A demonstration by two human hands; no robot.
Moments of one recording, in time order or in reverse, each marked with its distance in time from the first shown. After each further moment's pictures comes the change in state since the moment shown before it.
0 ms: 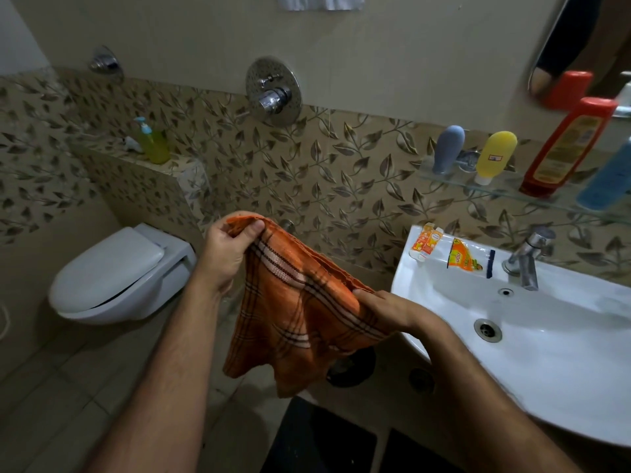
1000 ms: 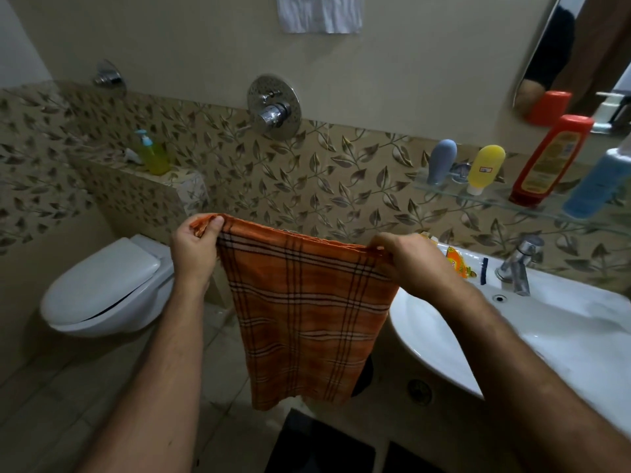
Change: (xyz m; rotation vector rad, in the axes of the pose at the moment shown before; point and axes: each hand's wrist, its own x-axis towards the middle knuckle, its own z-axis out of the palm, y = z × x) left_hand 0.022 -0.025 -0.058 0.343 0.479 0.086; right_hand -0.052 -0.054 -0.048 -0.639 0.676 -0.399
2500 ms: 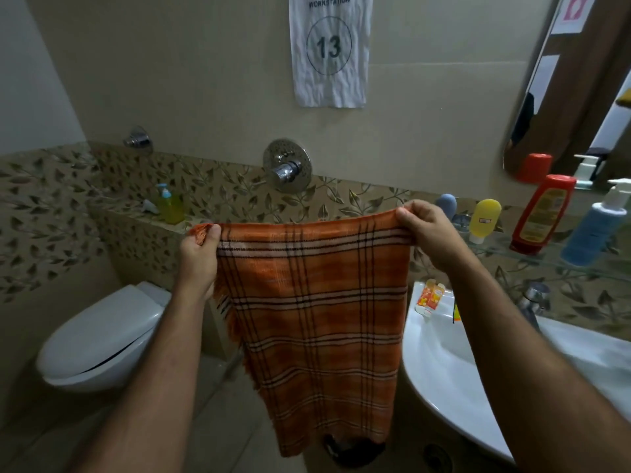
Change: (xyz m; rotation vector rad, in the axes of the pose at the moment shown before) left_hand 0.058 0.034 -0.009 -0.224 -0.051 -0.095; right_hand 0.074 0.006 -0.057 1.012 0.263 0.066
